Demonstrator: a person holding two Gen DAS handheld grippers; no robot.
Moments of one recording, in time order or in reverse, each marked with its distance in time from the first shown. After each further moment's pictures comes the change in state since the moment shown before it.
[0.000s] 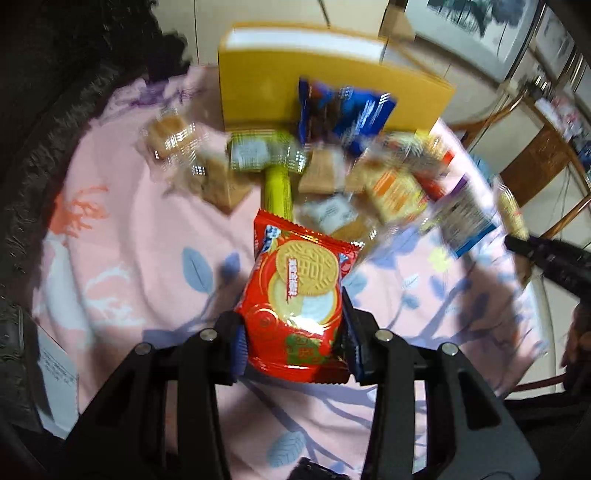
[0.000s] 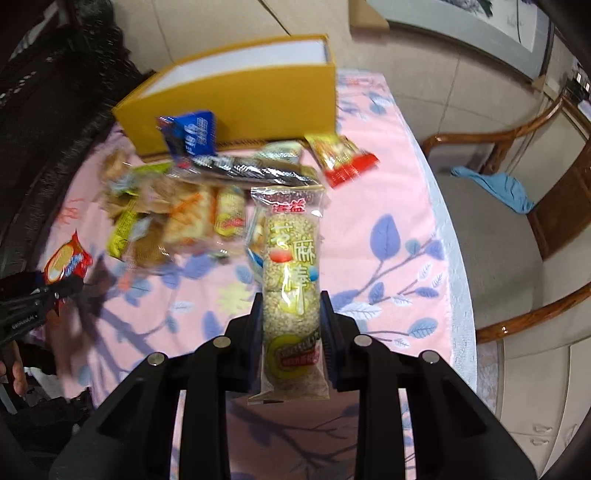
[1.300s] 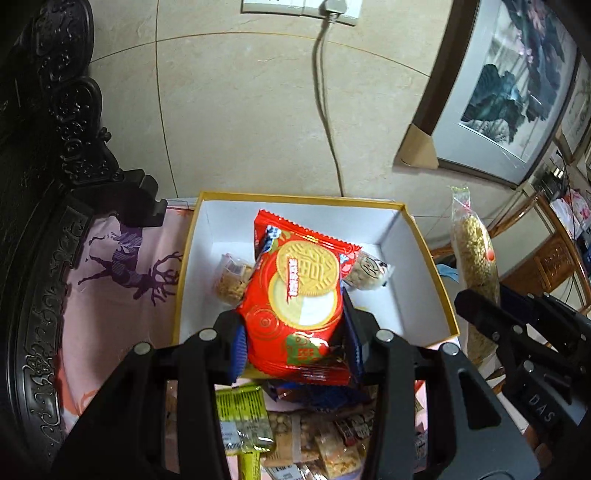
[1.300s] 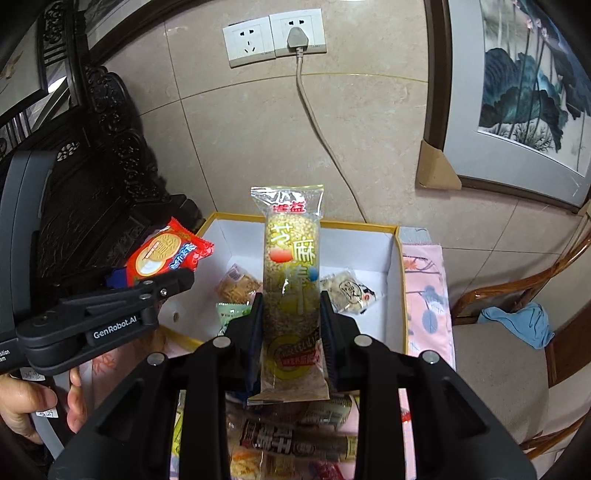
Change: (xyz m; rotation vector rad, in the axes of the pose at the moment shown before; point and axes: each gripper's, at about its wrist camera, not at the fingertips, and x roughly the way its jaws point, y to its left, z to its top) left arm 0.016 -0.018 0.286 -0.079 -0.172 0.012; right arm -0.008 0.045 0.256 -0.094 -0.250 0.079
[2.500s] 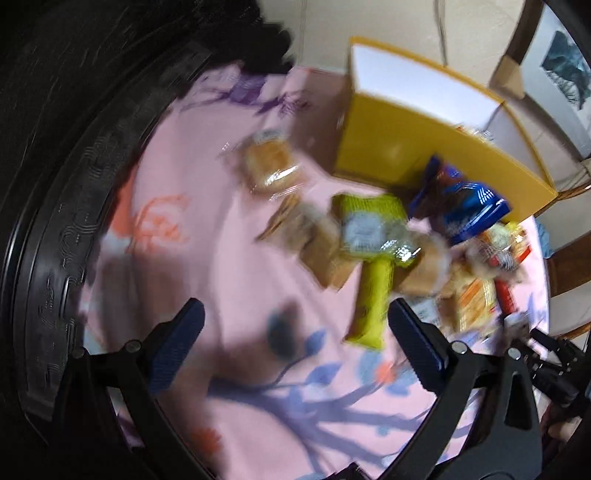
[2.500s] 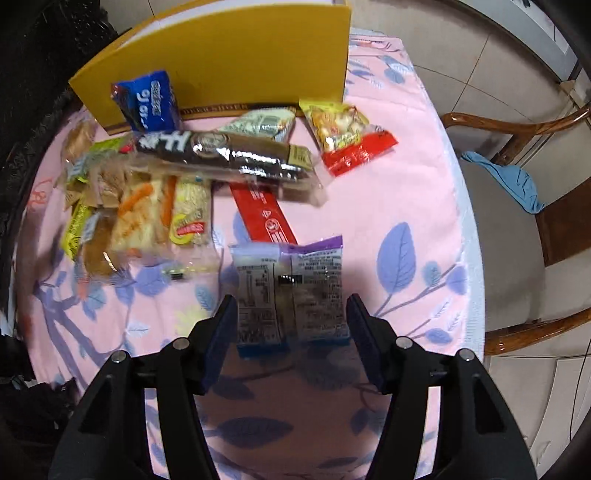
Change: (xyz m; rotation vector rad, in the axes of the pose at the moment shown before) left arm -0.032 0.103 -0.204 -0.192 0.242 0.248; right arm 0.029 -0.056 -0.234 0.051 0.437 -0.130
